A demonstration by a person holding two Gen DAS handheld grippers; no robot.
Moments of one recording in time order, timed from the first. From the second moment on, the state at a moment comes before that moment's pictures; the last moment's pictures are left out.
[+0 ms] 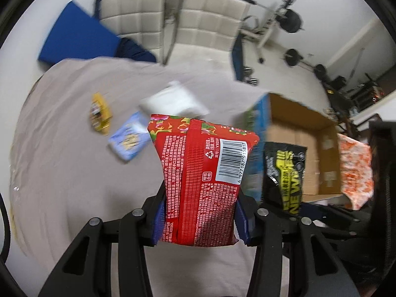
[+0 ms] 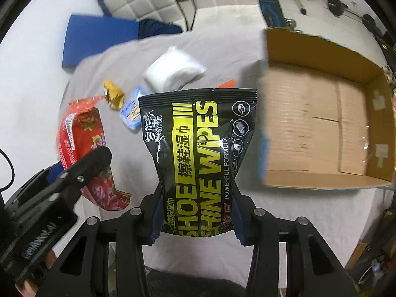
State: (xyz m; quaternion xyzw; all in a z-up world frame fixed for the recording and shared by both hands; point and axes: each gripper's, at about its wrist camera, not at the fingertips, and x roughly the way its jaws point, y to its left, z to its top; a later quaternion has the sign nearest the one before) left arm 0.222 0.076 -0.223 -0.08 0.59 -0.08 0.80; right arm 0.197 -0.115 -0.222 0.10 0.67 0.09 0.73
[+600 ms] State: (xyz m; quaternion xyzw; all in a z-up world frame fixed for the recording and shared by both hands) left arm 0.326 -0.149 -0.249 -0.08 0.64 -0.18 0.74; right arm 0.235 -0.375 -0.233 0.13 0.65 -0.02 0.75
